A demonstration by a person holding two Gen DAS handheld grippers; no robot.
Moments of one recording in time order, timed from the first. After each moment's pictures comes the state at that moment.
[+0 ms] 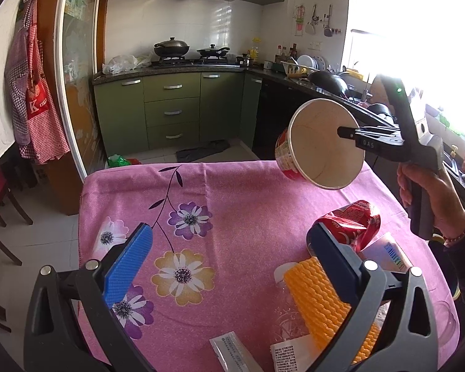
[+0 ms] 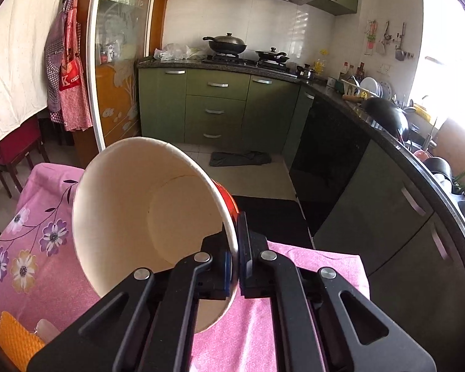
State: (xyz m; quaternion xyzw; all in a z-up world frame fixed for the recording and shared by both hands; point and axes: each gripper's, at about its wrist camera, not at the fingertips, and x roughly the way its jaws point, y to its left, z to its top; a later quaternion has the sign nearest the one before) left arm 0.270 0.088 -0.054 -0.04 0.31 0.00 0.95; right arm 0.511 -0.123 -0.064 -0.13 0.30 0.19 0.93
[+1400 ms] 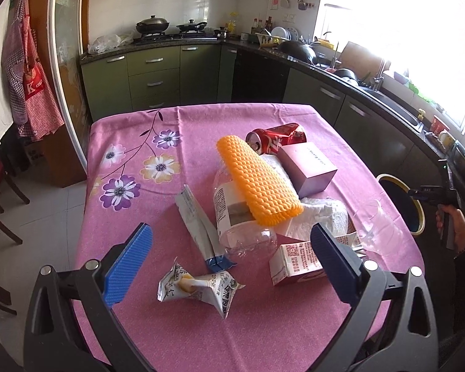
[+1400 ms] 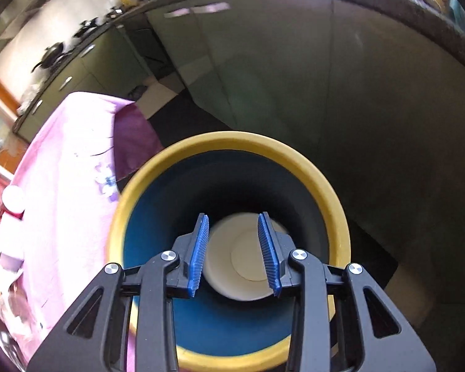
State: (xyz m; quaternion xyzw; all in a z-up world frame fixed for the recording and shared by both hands) left arm 0.114 0.047 -0.044 -0.03 0.38 -0.04 0.92; right arm 0.207 -0.587 -0.152 0.17 0.49 -0.04 0.86
